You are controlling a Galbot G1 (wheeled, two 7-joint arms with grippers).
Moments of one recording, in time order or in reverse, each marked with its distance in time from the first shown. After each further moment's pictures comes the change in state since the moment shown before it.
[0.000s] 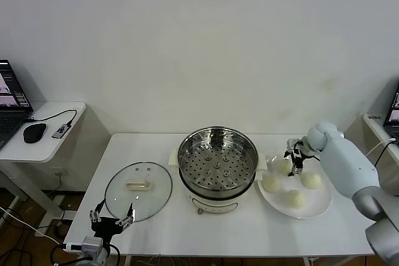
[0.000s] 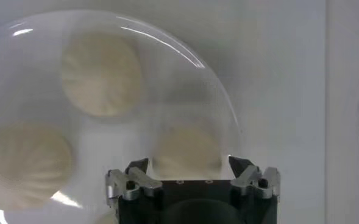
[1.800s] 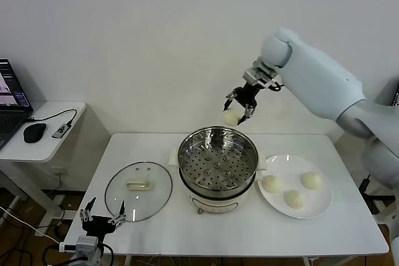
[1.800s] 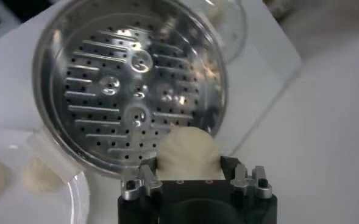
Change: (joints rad) left arm 0.022 -0.019 -0.020 -0.062 0.056 0.045 -0.029; right arm 0.602 0.191 -0.593 0.183 0.556 0.530 -0.309
